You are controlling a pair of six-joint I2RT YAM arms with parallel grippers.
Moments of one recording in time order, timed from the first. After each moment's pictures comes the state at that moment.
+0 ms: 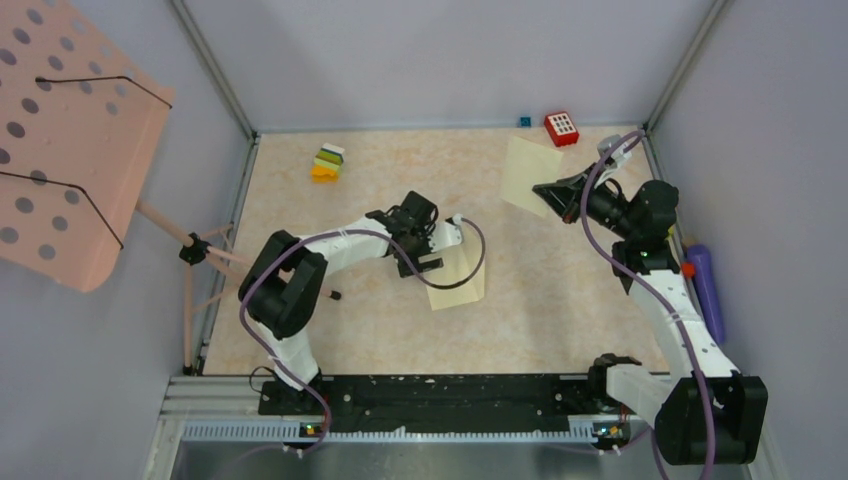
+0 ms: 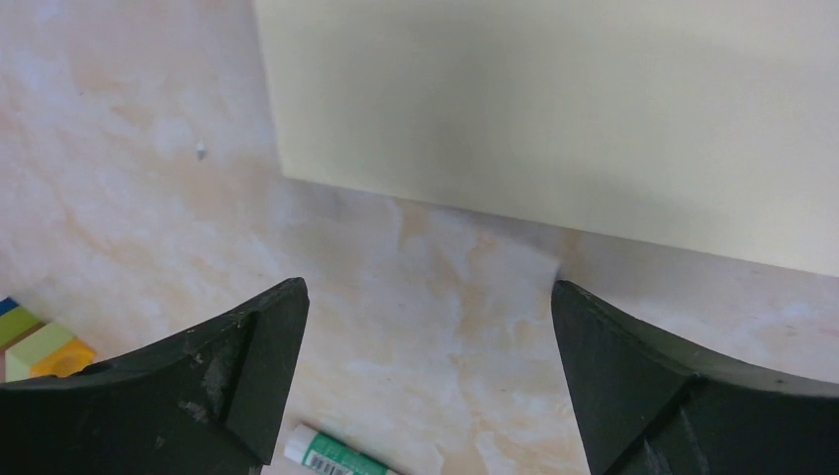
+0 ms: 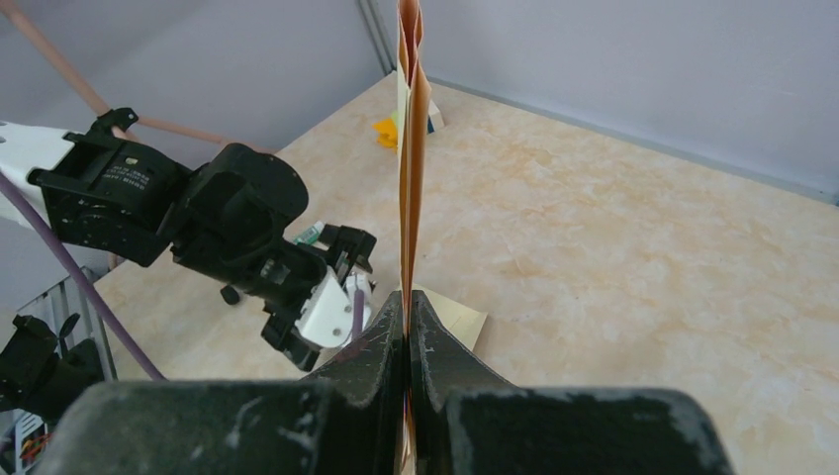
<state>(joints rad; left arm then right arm) -0.65 1.79 1.13 -0.43 -0.03 0.72 0.01 1.03 0.74 0.37 -0.84 0.32</state>
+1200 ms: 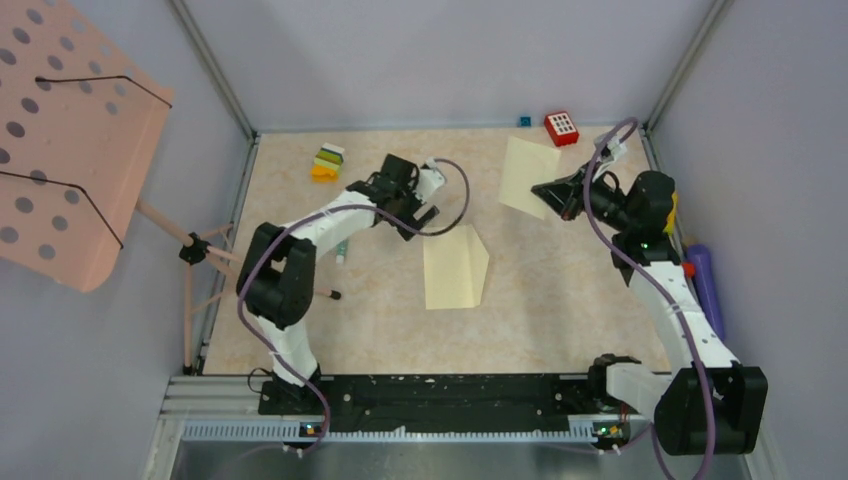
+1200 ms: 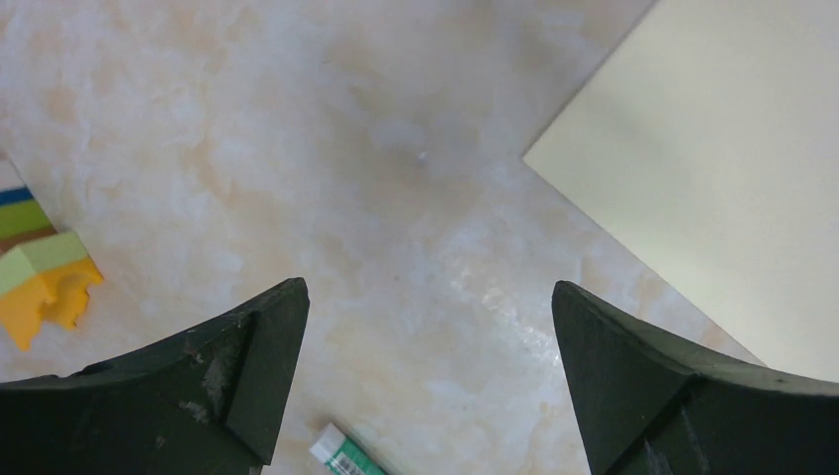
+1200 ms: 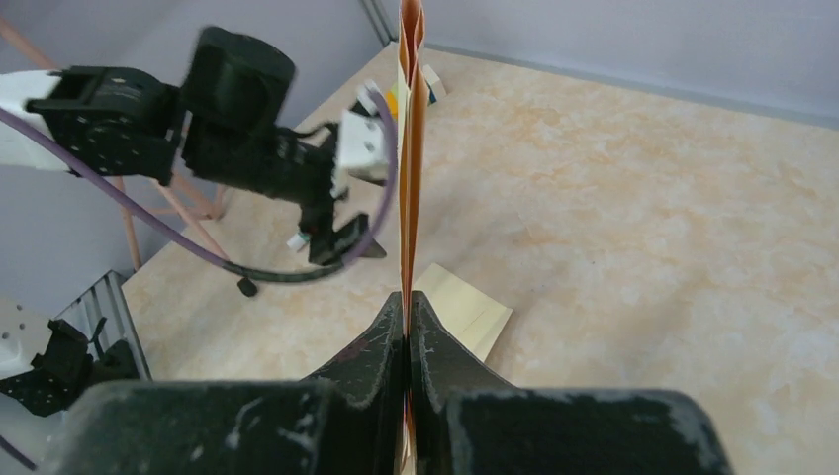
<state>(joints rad) -0.53 1.88 1.34 -0.40 -0.08 0.49 0.01 1.05 0.77 0.28 -0.83 0.33</state>
